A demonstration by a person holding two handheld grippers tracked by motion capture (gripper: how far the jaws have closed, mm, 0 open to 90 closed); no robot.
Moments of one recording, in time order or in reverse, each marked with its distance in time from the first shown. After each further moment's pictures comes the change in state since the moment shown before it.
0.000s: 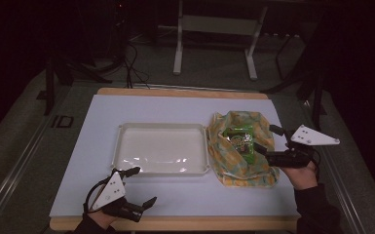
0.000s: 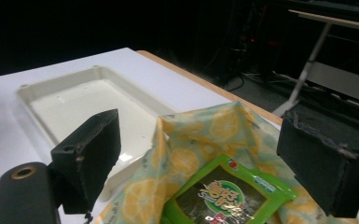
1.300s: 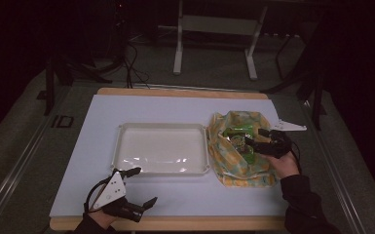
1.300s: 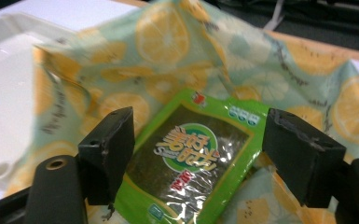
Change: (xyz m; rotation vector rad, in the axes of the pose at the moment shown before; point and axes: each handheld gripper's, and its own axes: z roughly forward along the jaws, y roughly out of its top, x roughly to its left) left arm 0.000 0.000 0.001 0.007 -0.010 -0.002; right arm -0.043 -0.054 0.072 0.249 -0.105 0.214
